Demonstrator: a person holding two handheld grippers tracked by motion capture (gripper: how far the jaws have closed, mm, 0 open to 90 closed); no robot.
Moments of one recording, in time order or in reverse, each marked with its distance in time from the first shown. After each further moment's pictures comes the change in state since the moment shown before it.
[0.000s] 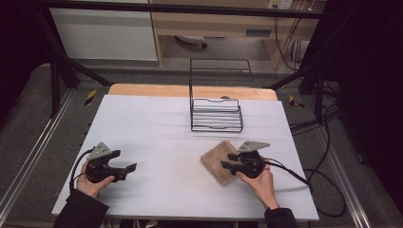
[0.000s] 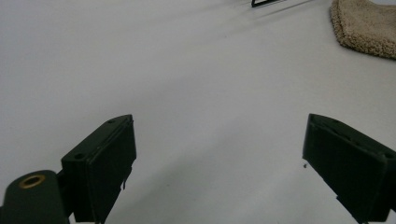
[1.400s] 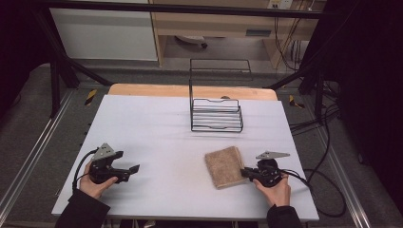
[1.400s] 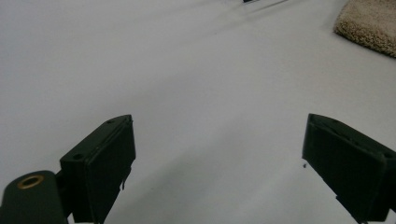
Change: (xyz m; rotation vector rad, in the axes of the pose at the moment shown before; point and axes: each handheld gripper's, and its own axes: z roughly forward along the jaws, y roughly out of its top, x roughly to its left) left arm -0.009 0.002 0.004 0.016 -0.008 0.015; right arm -0.011 -0.045 -0.031 0.084 -0.070 0.262
